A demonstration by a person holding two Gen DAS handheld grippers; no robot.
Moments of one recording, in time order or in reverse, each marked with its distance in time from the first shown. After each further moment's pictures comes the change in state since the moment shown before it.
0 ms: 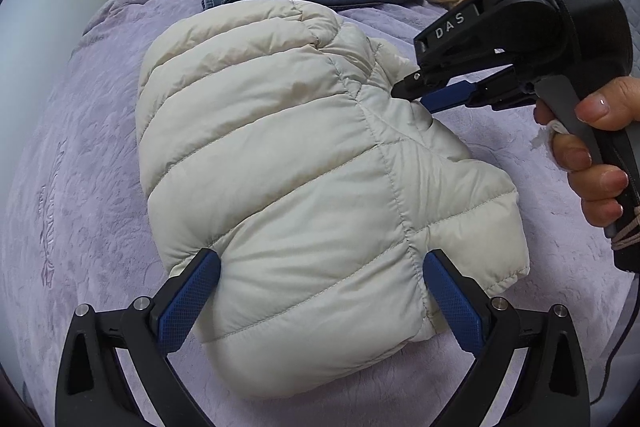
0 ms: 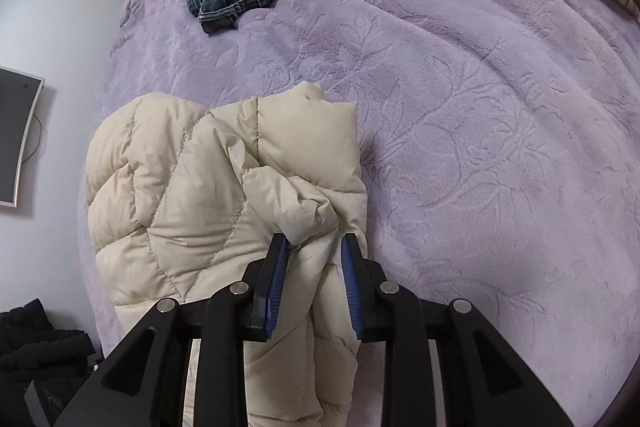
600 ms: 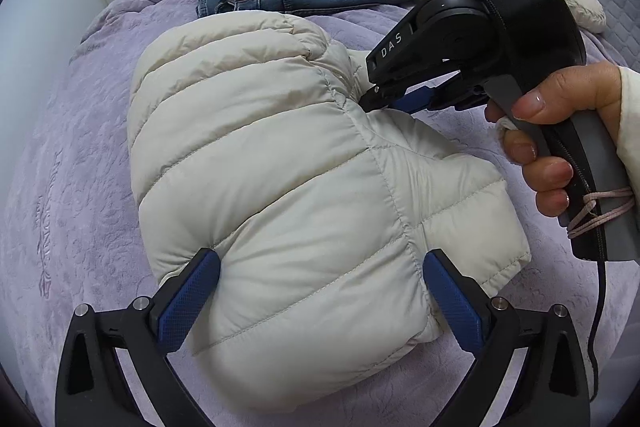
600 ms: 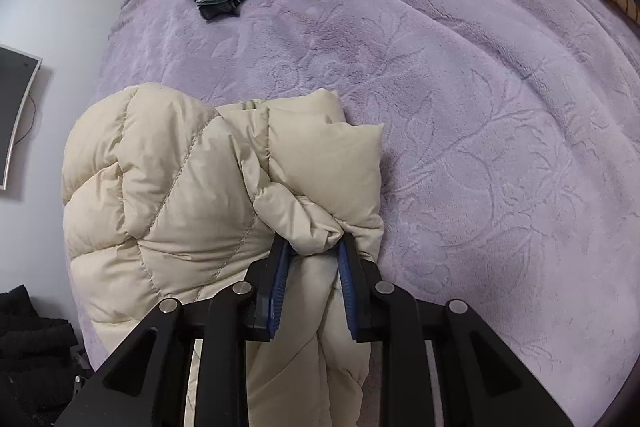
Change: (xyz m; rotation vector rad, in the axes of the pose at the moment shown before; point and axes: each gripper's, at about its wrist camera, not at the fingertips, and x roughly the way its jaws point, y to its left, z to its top) left arm 0.011 -0.011 0.005 0.027 -0.018 0.015; right arm 0.035 0.005 0.019 -0.052 0.016 -0.018
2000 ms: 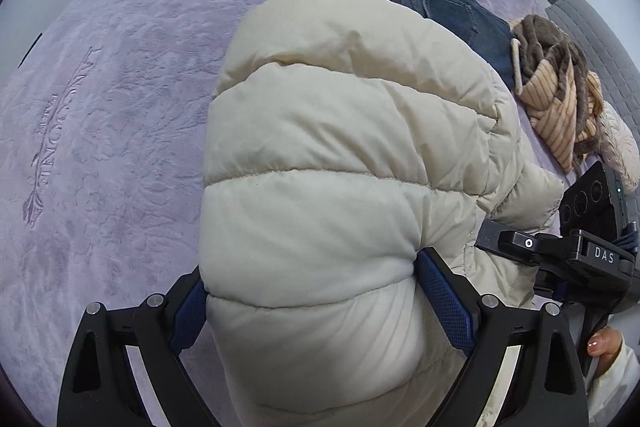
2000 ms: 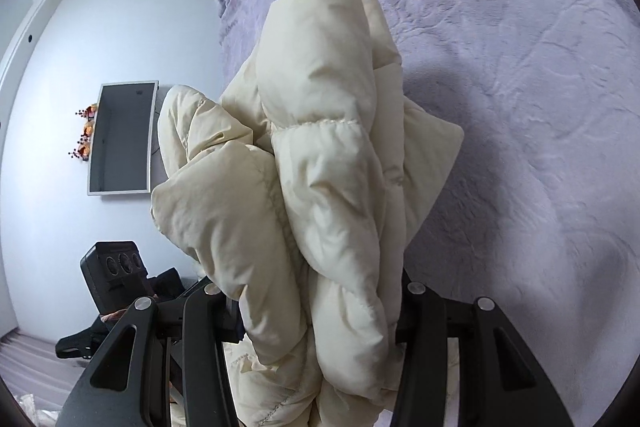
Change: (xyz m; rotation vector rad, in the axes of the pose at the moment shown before) left arm 0.016 0.133 0.046 -0.475 0.105 -0.088; right arm -0.010 -0.025 -0.021 0.109 0.131 0.591
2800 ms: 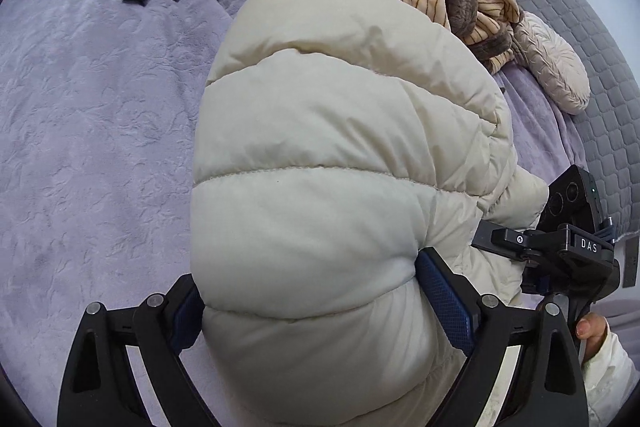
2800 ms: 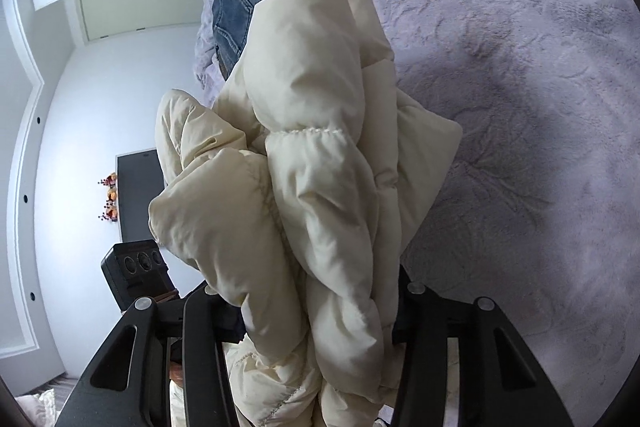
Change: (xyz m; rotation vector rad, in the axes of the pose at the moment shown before) left arm 0.003 -0.280 -0.076 0.161 0.123 -0.168; right arm -0.234 -0.122 -0.065 0.210 -0.114 0.065
